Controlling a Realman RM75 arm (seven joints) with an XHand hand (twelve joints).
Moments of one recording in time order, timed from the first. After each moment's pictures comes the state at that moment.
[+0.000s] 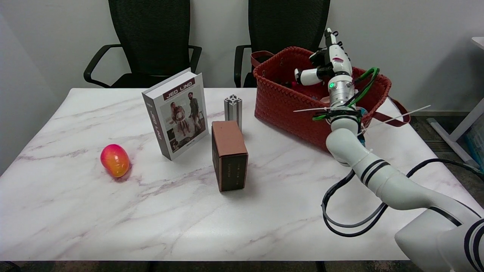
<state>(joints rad) 0.56 -1.17 -1.93 0.95 1.45 0.69 -0.14</state>
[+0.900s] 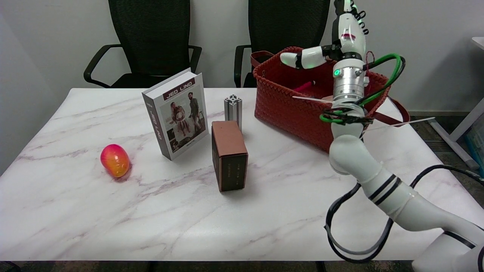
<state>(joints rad) 0.40 -1.15 -1.96 1.47 1.57 0.88 -0.49</state>
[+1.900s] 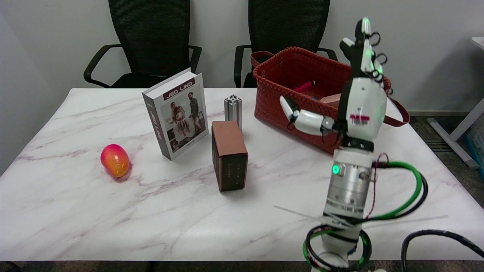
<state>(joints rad) 0.02 -1.23 -2.38 1.68 1.04 1.57 -0.52</state>
